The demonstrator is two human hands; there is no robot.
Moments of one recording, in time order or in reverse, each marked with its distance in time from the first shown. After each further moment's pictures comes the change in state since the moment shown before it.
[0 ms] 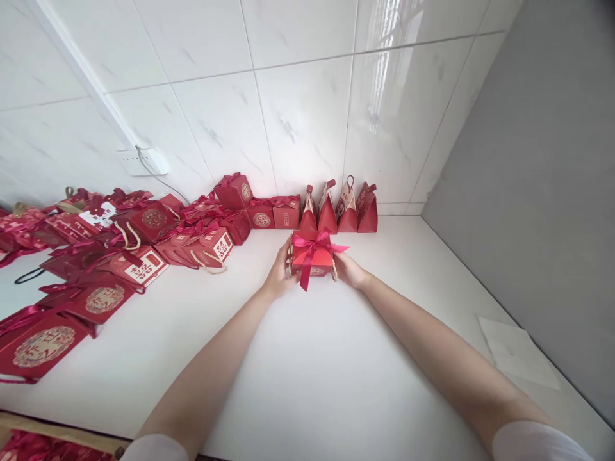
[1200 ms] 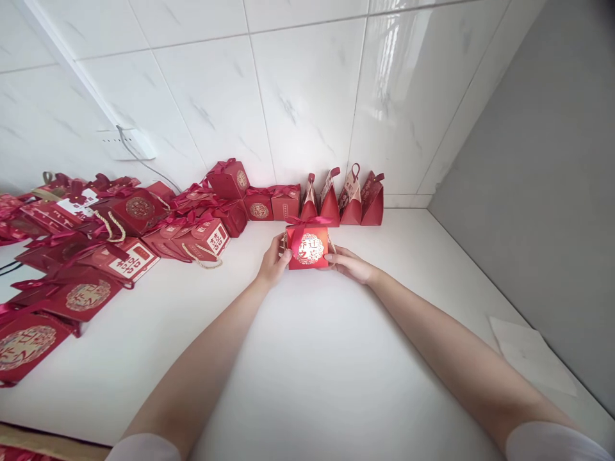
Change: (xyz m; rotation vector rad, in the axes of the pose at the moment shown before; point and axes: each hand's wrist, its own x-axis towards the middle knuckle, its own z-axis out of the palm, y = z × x) left_hand 0.011 -0.015 -0.015 0.133 0.116 -0.122; right_hand 0.002 0.007 -0.008 0.389 -0.133 0.009
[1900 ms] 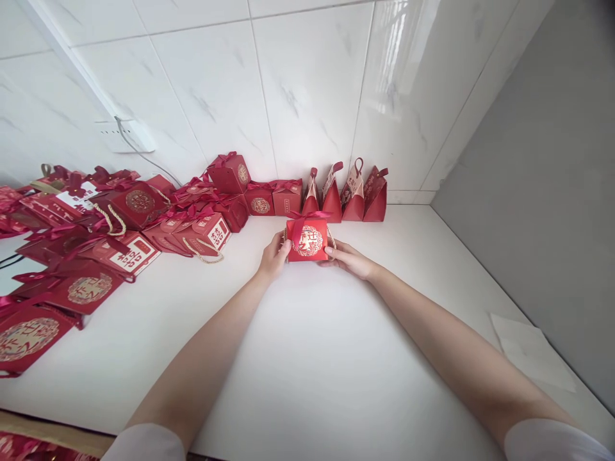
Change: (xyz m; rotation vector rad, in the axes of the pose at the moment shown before) left_hand 0.000 0.011 0.003 -0.049 0.044 -0.136; right_hand 0.001 -0.004 0.003 -0.070 0.052 0.019
